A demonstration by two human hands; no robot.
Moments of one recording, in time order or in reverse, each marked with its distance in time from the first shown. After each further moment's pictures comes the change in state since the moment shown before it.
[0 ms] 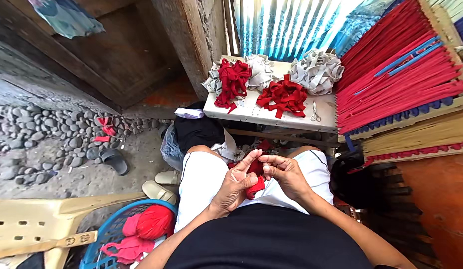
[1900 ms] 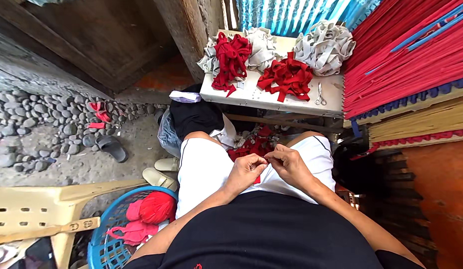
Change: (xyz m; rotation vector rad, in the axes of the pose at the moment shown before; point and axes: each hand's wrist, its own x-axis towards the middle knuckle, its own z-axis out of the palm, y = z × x) left_hand 0.005 -0.025 -0.021 1.076 0.091 -0.044; right_hand -0.005 0.008 -0.025 -1.074 -0.081 -0.257
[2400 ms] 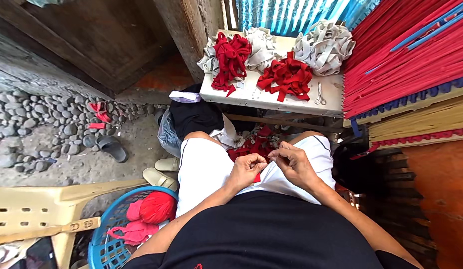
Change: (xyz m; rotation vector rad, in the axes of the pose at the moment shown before) left_hand 0.004 -0.002 0.003 -0.104 -0.005 -0.057; right_hand -0.004 0.000 -0.010 0.114 0.073 -0.053
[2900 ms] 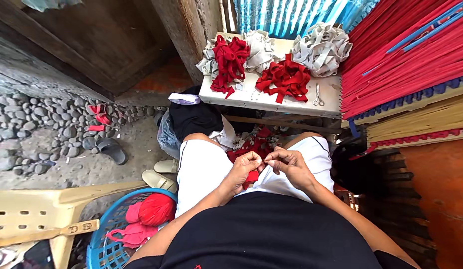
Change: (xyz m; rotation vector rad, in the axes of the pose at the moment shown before) left_hand 0.000 0.008 0.000 -0.617 -0.054 -0.303; right_hand -0.006 0.010 0.012 0.622 -0.018 0.284
